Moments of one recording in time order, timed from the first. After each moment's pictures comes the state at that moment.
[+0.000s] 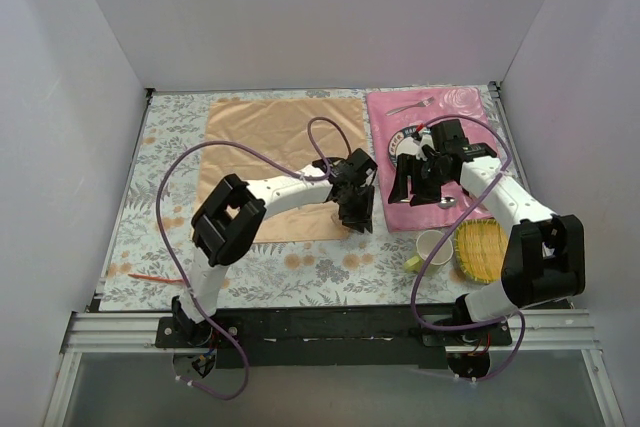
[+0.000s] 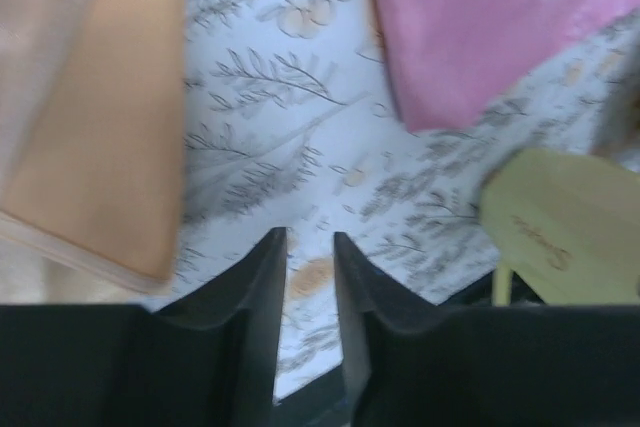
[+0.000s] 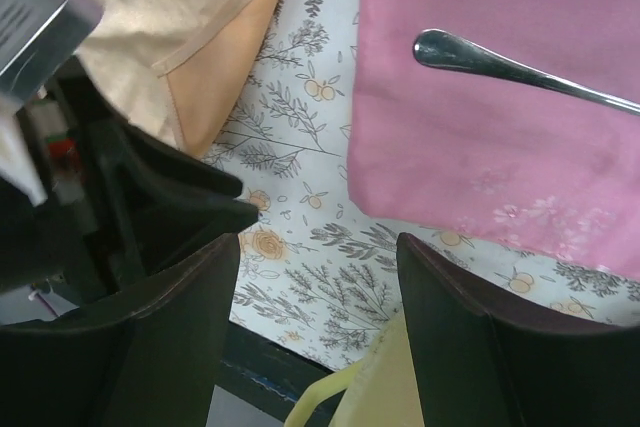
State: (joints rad) left arm -0.87 2.08 1.56 -0.61 0.21 -0.74; right arm 0.24 1.49 1.09 -0.75 -0.41 0.24
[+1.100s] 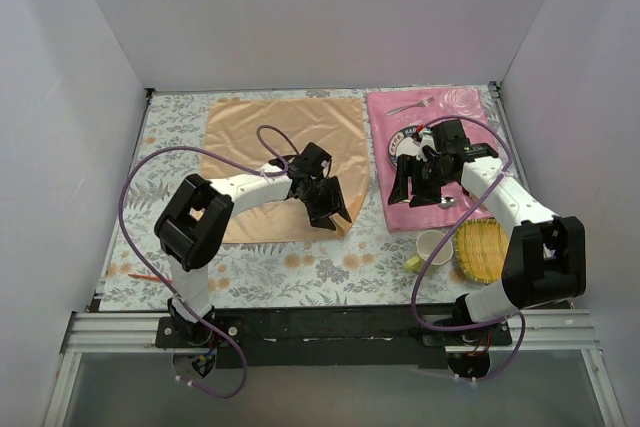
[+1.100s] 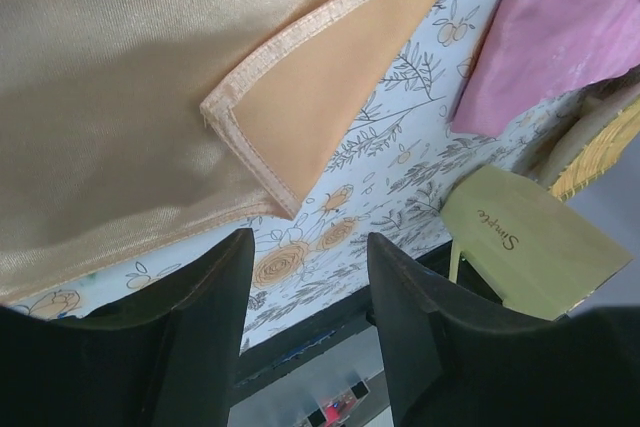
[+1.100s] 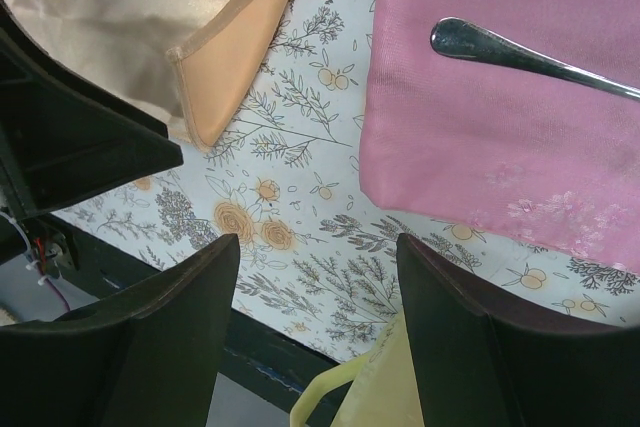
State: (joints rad) left arm -0.70 1.87 1.25 -0.47 0.36 -0.98; right arm 0.22 1.47 1.09 -0.77 -0.43 0.24
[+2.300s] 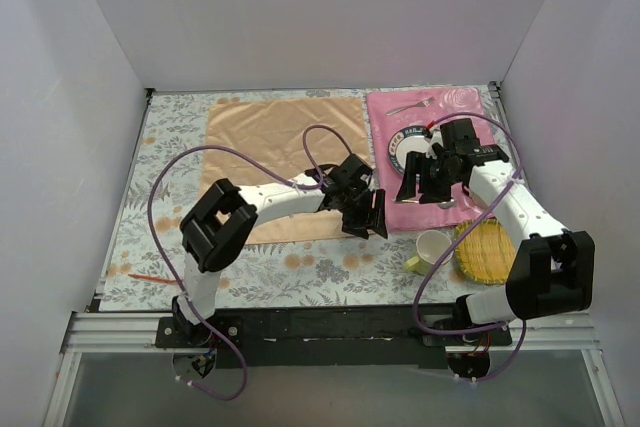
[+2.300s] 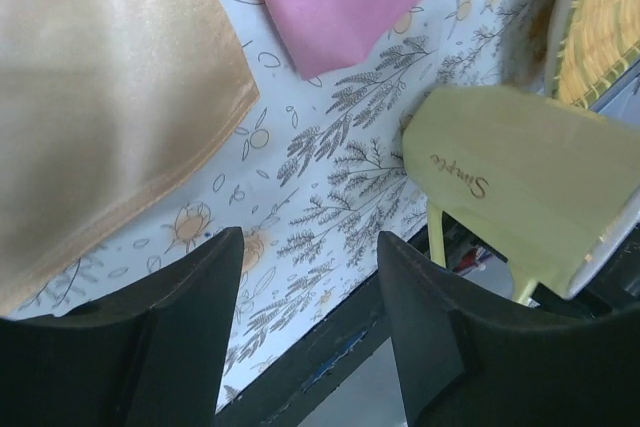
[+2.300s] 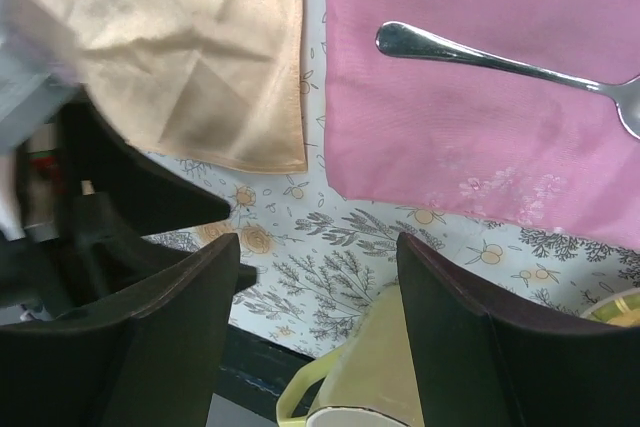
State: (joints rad) left arm -0.90 2.00 1.41 -0.39 0.38 -0.78; right arm 0.20 1.40 1.09 -0.79 -0.35 0.24
